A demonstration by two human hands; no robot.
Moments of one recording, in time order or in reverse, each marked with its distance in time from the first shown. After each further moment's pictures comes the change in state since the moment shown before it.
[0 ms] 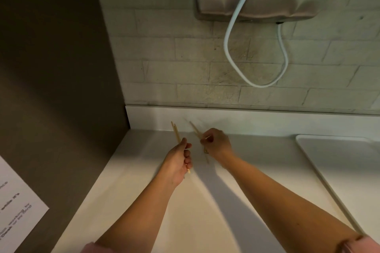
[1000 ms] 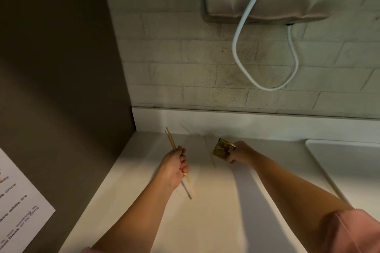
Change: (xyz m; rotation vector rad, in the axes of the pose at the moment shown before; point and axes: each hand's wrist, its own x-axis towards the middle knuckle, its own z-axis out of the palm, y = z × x) left_hand 0.006 0.006 -0.021 -0.121 0.053 -0.027; right_hand 0.051 0.074 -0.013 -0.209 -0.300 0.252
